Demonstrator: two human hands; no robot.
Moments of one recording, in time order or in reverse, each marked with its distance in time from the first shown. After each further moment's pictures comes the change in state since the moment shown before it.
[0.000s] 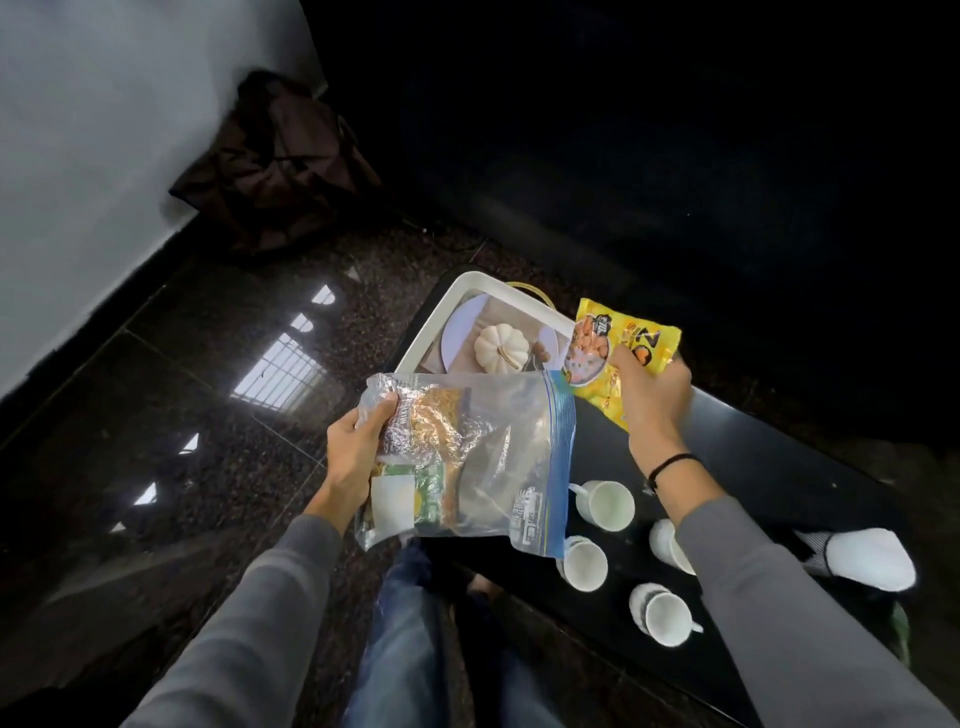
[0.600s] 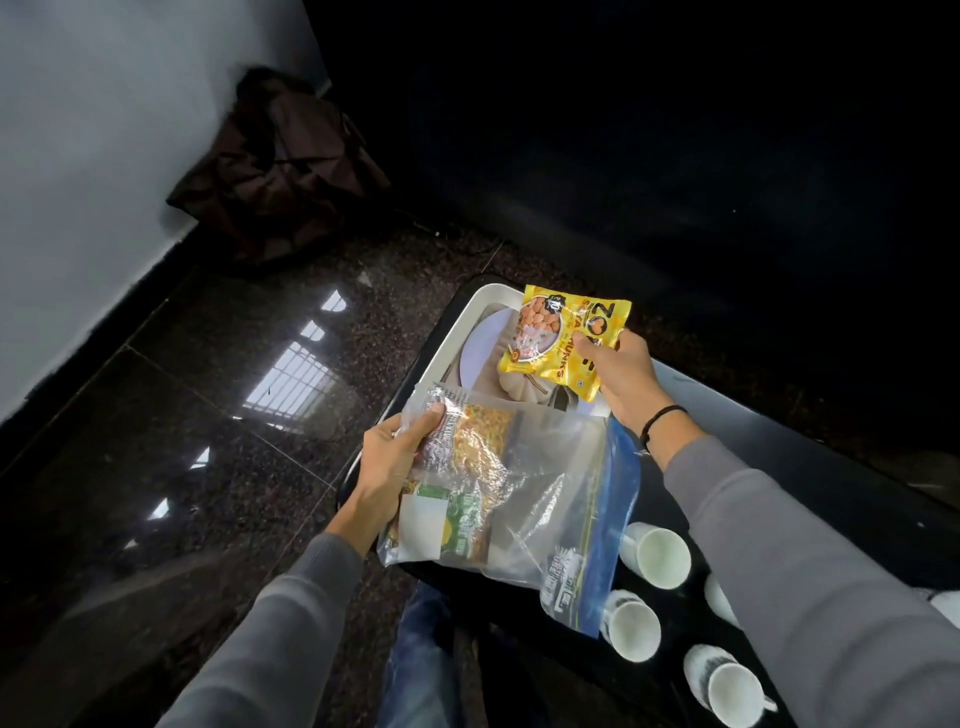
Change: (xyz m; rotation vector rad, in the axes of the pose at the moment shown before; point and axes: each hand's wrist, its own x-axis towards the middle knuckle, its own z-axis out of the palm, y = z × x) left_hand 0.060 -0.008 0.026 0.112 -0.139 0.029; right_hand 0.086 0.028 0.109 0.108 -0.421 0.152
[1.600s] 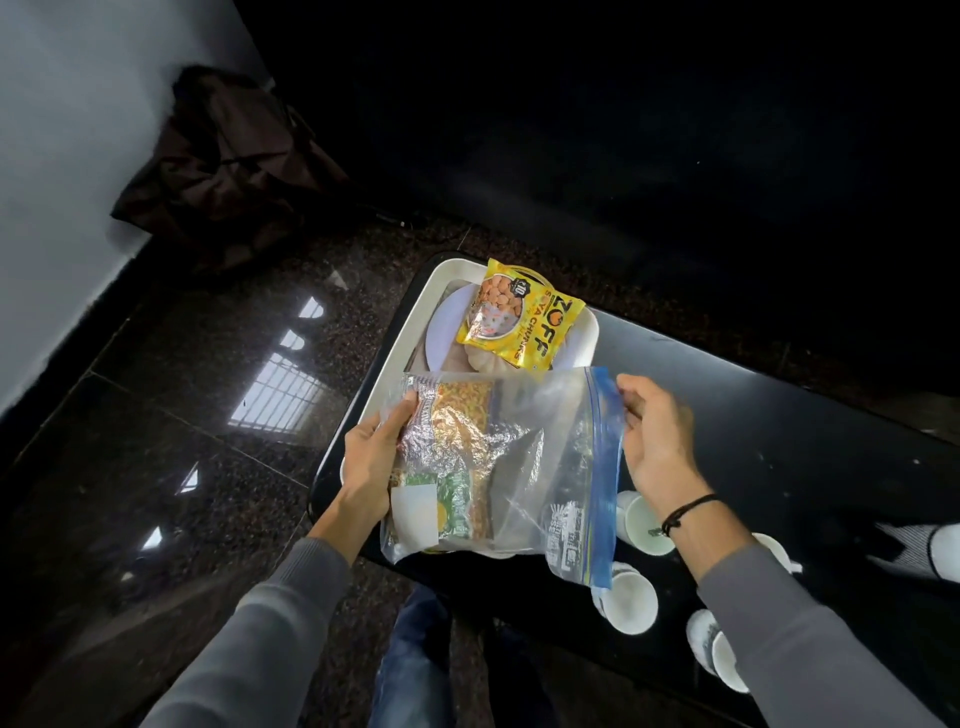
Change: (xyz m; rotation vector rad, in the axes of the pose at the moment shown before) left_hand 0.004 -0.020 0.017 -0.009 0.052 -0.093; right_hand -0.081 0.059 -0.056 0.512 0.327 0.165
